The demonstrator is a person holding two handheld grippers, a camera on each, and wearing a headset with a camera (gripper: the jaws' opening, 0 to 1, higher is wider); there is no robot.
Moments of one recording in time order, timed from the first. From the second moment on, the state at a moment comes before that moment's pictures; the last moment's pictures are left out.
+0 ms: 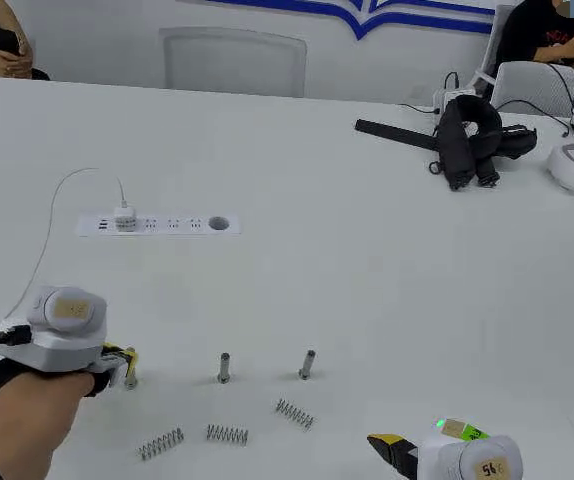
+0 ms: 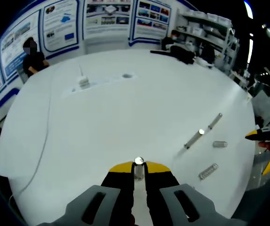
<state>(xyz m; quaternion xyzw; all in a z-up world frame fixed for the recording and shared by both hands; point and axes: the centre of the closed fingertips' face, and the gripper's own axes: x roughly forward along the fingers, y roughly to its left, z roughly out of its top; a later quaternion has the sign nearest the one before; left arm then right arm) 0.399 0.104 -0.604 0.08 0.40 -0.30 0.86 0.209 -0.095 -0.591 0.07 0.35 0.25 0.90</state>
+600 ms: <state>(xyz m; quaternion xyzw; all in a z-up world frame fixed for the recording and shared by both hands) 0.390 0.105 -0.606 0.13 0.38 -0.32 0.86 0.207 -0.097 -0.589 0.07 0.35 0.25 0.90</state>
